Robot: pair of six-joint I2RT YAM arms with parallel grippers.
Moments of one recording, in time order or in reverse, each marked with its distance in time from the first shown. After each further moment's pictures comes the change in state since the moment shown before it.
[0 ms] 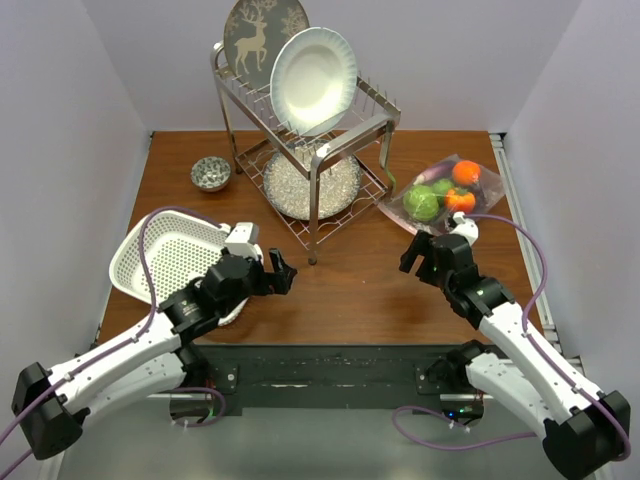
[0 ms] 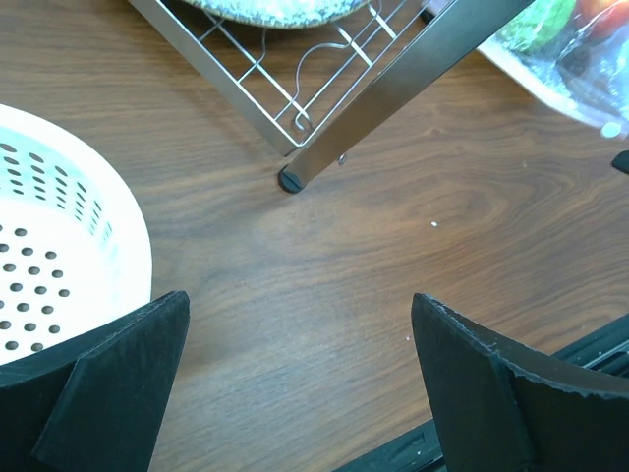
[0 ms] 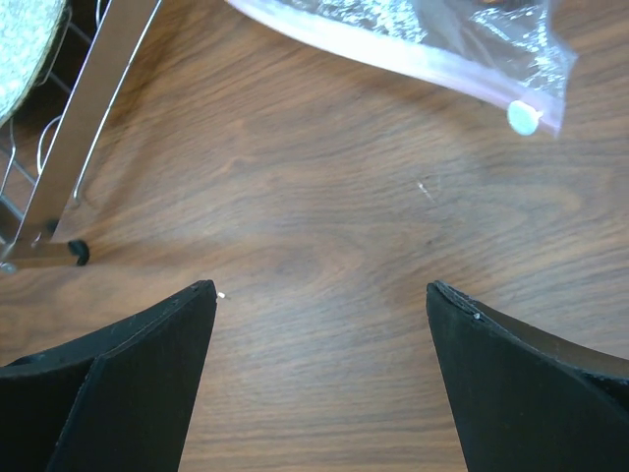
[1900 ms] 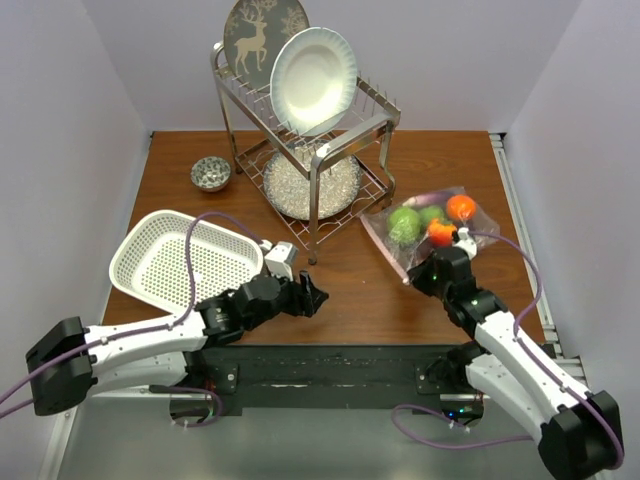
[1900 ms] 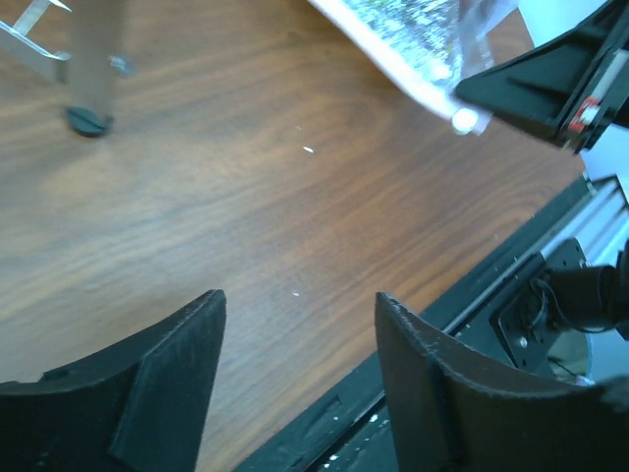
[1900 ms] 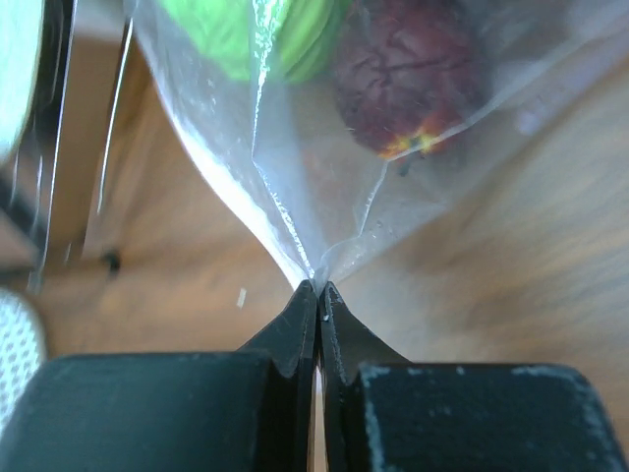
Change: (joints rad) left arm -0.242 0.218 -0.082 0.353 0.042 -0.074; right arm -0.064 -0.014 -0.174 0.178 -0.120 0.163
